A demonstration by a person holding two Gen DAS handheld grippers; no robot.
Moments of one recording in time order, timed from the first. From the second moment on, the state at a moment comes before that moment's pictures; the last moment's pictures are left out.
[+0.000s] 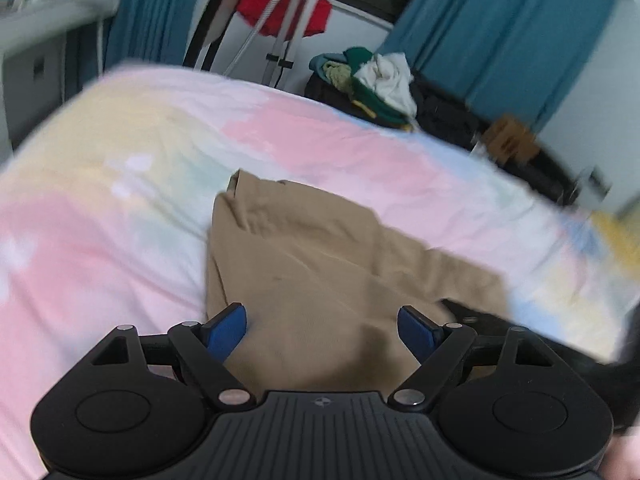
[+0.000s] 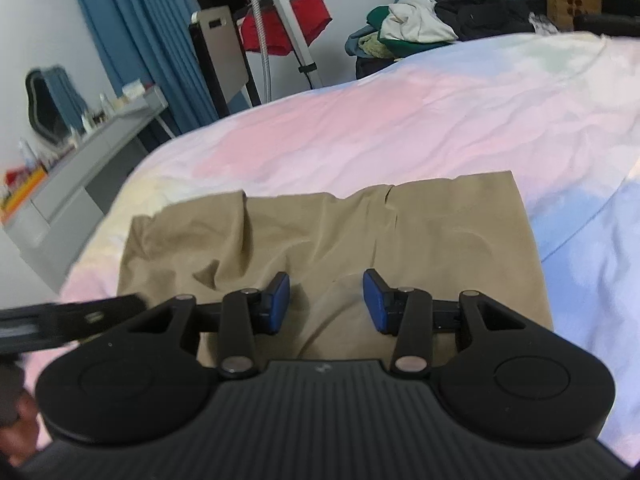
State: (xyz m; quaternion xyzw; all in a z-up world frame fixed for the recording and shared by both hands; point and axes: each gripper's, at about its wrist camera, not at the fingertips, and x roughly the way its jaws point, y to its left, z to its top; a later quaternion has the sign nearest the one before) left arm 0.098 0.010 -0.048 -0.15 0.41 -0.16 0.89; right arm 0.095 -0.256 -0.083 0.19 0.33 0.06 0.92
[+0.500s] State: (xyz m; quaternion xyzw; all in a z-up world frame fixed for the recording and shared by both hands) left arm 0.117 0.064 -0.145 -0.52 0.46 -0.14 0.71; right arm 0.080 -0.279 -0.075 0.41 0.31 0.13 0.85
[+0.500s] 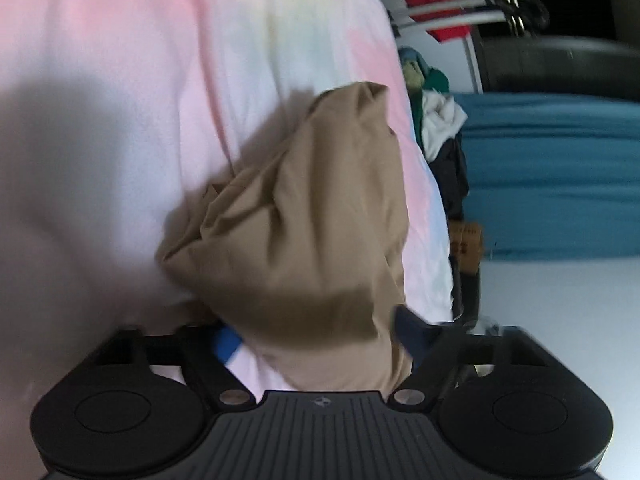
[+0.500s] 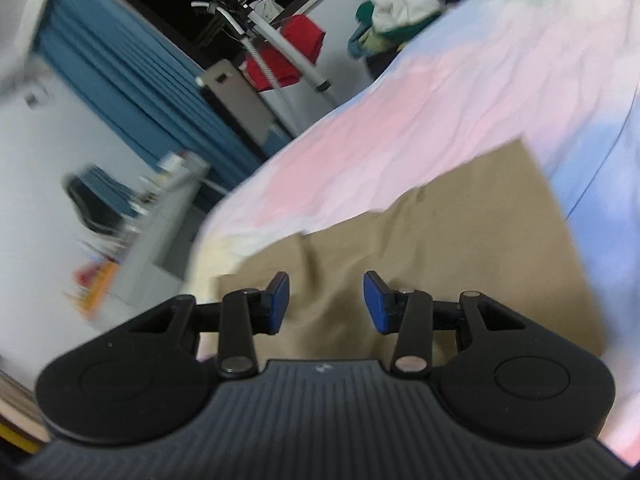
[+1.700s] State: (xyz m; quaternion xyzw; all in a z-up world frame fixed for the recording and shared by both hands) left arm 0.127 0.035 -0.063 -0.54 0.38 -0.21 0.72; right arm 0.049 -0.319 -0.068 0.65 0.24 0.06 0.72
